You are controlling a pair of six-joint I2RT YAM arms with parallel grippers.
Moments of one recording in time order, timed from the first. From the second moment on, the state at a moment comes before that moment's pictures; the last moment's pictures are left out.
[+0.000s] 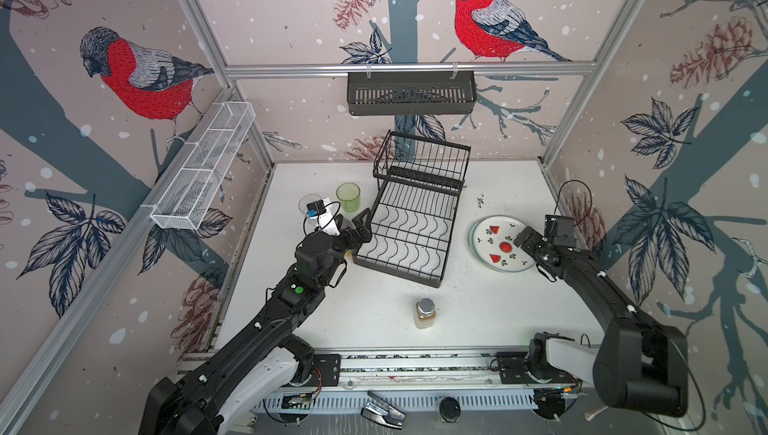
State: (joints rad) left arm -0.53 0.84 0.54 0.19 -0.22 -0.57; right arm -0.10 1.17 0.66 -0.38 0.07 0.58
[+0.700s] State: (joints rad) left arm -0.23 1.03 0.36 0.45 -0.66 -0.25; right arm 0.27 1.02 0.46 0.28 0.31 0.29
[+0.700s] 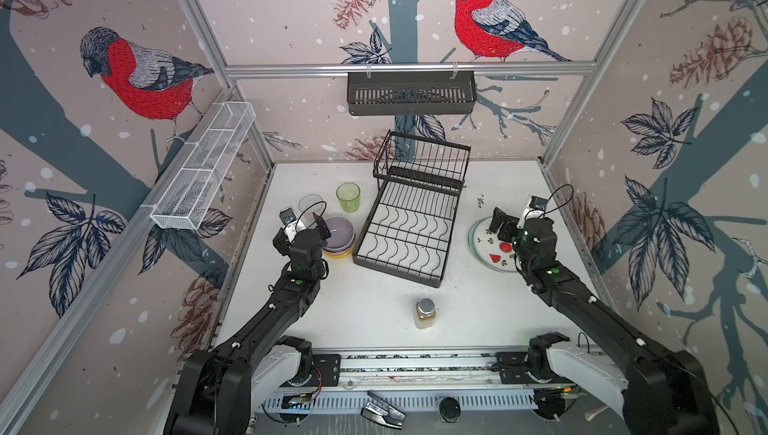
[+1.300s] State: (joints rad) left arm -0.15 1.43 0.14 1.19 -0.66 -0.04; right arm 0.20 1.03 0.23 0.76 0.44 0.11
